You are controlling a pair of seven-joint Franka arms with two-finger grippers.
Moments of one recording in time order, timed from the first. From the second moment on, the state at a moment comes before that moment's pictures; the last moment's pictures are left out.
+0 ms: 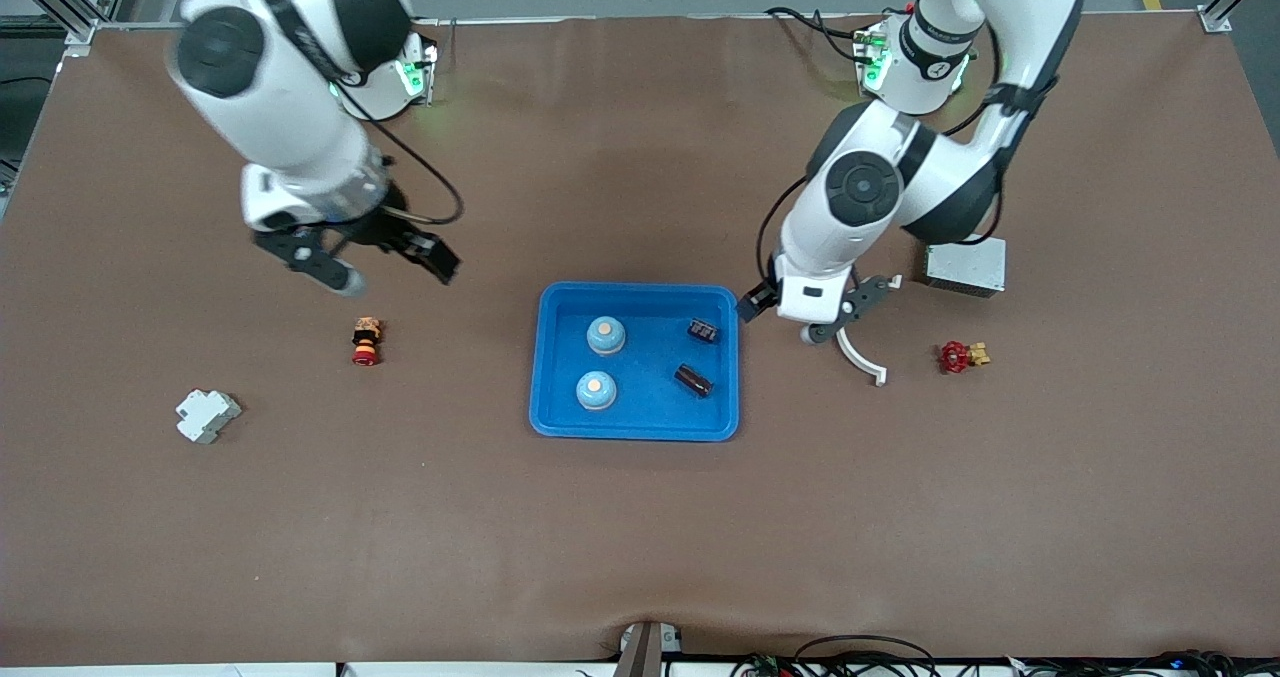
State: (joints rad) left arm -0.27 0.38 -0.35 -1.87 0.01 2.23 -1.35; right arm 0.48 0.11 0.00 -1.82 0.06 2.00 1.00
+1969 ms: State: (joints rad) left arm -0.33 0.59 -0.34 -1.85 0.10 2.57 -1.78; right arm 0.70 0.74 0.00 -1.59 0.06 2.35 1.23
